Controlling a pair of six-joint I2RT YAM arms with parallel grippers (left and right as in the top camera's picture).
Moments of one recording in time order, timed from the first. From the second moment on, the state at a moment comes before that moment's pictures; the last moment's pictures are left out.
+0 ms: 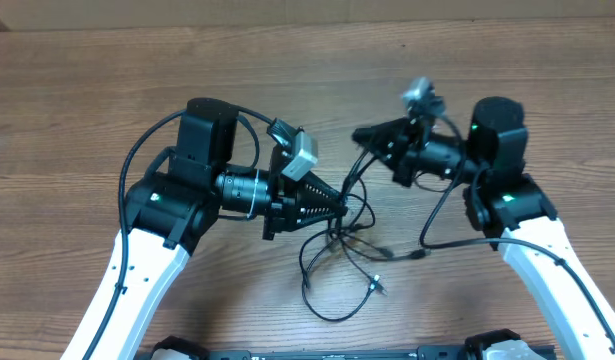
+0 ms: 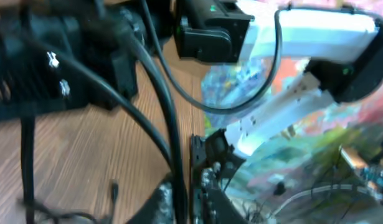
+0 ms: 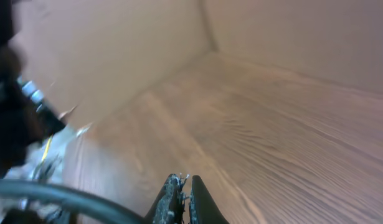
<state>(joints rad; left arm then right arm) -0.36 1.24 1.19 -0.69 1.23 0.21 0.20 1.26 0.92 0.04 -0.90 0.17</state>
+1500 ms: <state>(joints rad) -0.36 1.24 1.19 -0.84 0.68 0.00 0.14 1.17 1.13 -0.57 -0.44 0.21</state>
